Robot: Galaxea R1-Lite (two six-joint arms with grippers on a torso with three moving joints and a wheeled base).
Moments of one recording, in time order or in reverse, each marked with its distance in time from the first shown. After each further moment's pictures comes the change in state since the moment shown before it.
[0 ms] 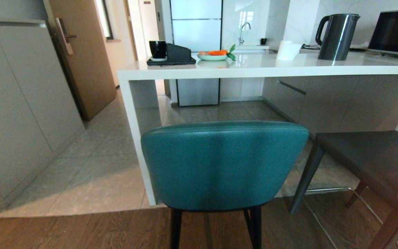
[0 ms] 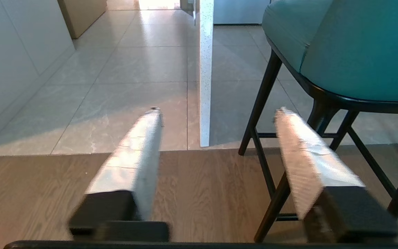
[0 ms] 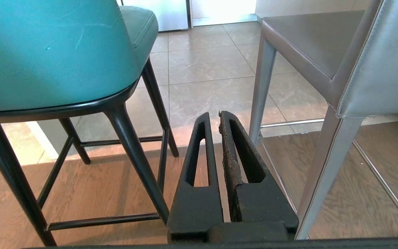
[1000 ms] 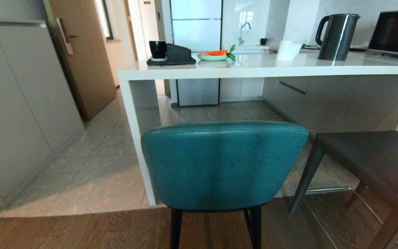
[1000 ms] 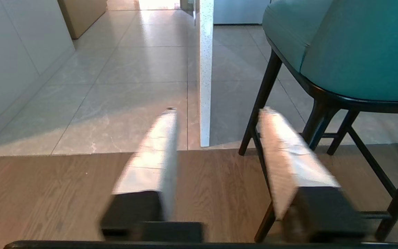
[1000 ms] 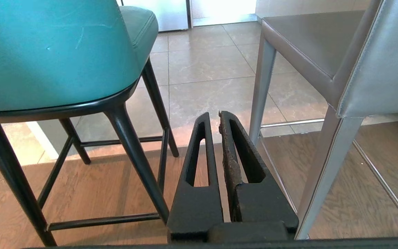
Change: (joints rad) left arm 0.000 0.000 0.000 0.000 0.000 0.000; right arm 0.000 0.000 0.000 0.000 0.000 0.000
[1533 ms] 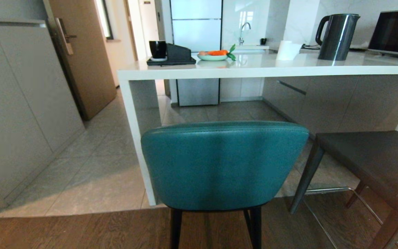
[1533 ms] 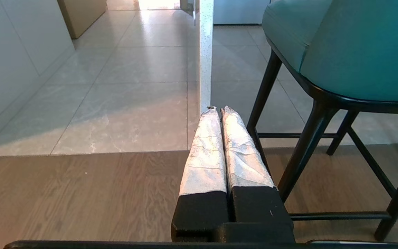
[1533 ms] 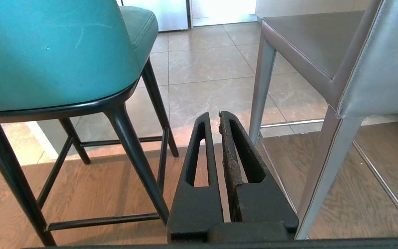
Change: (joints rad) left arm 0.000 0.000 0.000 0.000 0.000 0.001; right arm 0.000 0.000 0.000 -0.001 0.000 -0.002
